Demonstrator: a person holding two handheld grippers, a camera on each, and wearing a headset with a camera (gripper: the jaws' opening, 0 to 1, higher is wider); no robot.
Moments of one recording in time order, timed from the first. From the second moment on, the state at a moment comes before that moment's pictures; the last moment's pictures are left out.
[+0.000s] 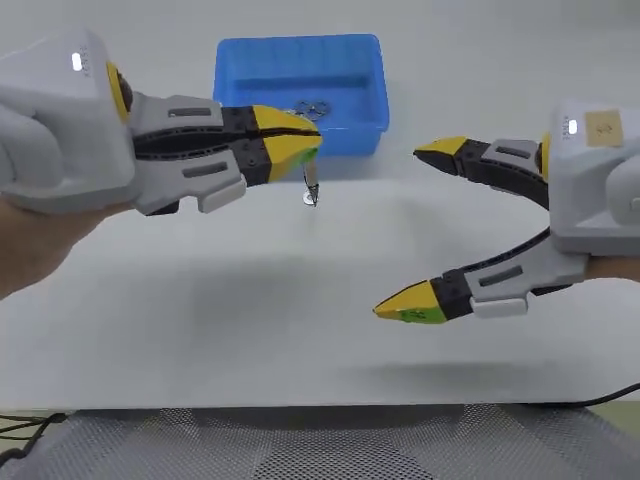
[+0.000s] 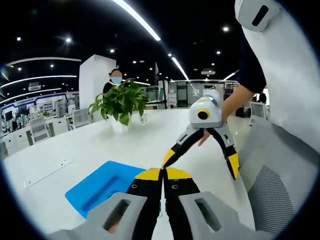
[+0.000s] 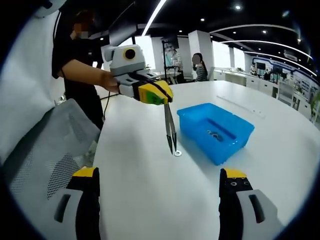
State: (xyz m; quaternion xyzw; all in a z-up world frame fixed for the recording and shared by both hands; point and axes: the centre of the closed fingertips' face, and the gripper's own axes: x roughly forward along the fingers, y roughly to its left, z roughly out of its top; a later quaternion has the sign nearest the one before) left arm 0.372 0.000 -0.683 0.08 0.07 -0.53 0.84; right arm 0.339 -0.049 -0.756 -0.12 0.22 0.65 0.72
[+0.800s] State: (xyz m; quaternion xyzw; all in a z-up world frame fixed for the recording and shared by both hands) left arm 0.371 -0.004 -0.692 0.09 0.10 -0.55 0.82; right arm 0.338 -0.005 -0.755 -0.10 0.22 0.69 0.68
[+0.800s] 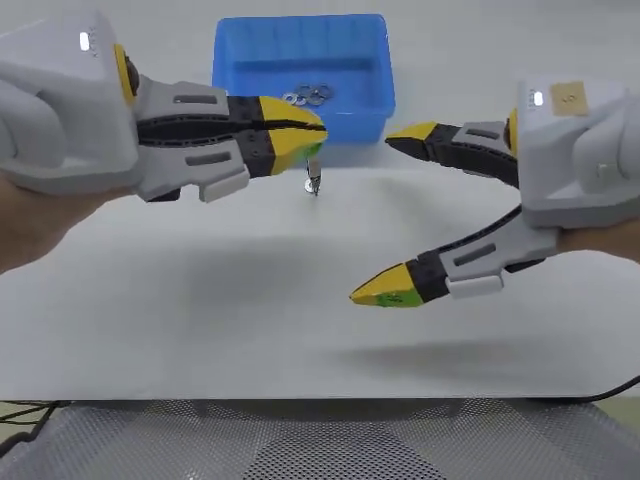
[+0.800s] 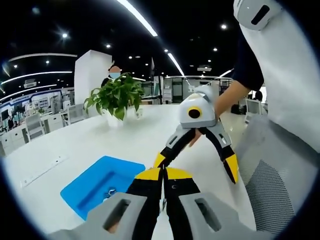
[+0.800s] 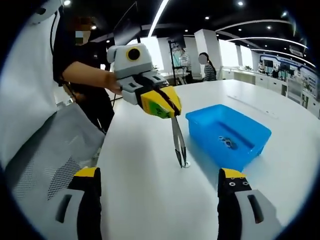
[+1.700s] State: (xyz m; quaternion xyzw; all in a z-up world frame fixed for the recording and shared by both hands) left arm 0.367 -0.003 -0.699 0.08 0.14 -0.57 0.80; right arm 0.359 0.039 -0.765 -0.14 0.20 0.72 0.65
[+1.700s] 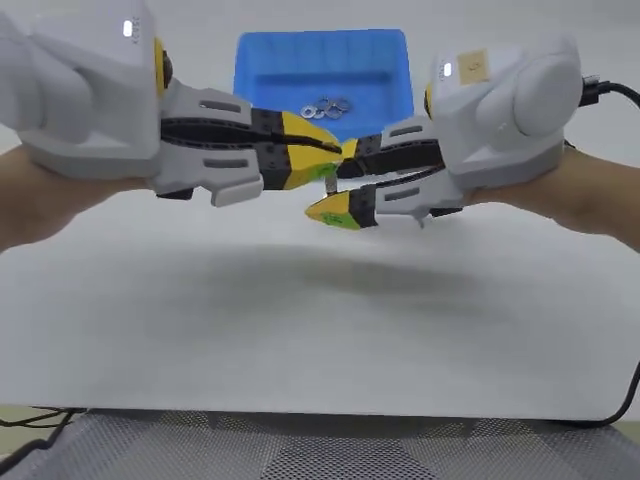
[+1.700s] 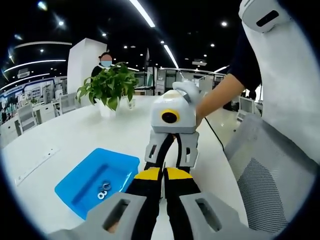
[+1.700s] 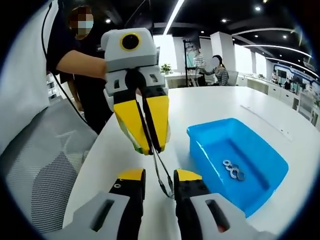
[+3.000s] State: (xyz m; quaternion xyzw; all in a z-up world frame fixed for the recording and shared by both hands) left arm 0.360 -0.012 -0.697 0.08 0.16 -0.55 0.81; right arm 0.363 0.038 -0.769 -0.21 0.15 0.72 0.65
